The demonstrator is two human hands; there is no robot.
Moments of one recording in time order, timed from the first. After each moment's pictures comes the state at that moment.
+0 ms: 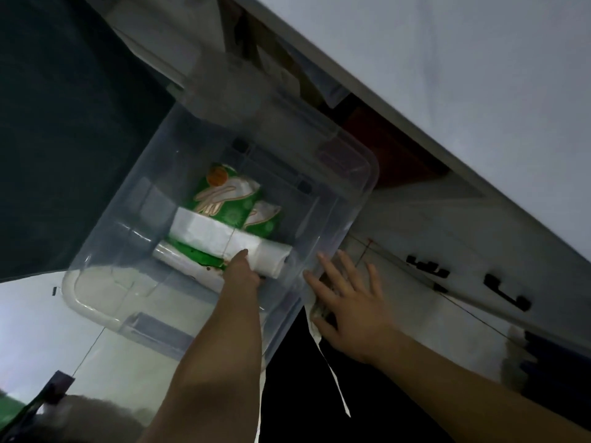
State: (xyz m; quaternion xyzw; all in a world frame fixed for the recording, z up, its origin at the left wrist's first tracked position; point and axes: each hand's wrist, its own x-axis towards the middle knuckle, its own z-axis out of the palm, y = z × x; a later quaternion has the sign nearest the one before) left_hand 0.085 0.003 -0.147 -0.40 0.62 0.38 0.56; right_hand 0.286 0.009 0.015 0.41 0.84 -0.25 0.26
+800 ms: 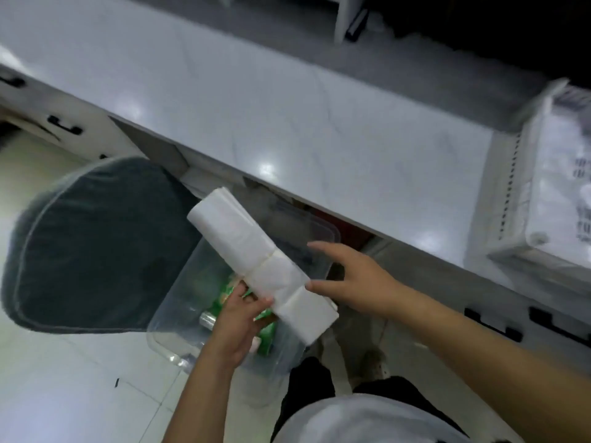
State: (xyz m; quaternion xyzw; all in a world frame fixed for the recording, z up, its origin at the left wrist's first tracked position) left_hand 0.075 -0.015 0.134 0.07 0.55 0.49 0.67; right_hand 0.280 0.092 0.219 0.48 0.71 -0.51 -0.02
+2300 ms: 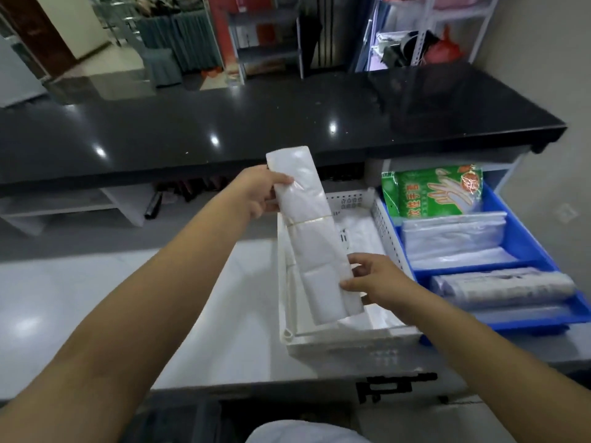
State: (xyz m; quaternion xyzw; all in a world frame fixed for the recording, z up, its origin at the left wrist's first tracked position) left_hand 0.492 0.348 0.402 0.49 0.55 0.28 0.62; right_hand 0.664 0.158 0.312 0.62 0.39 -0.57 -0.38
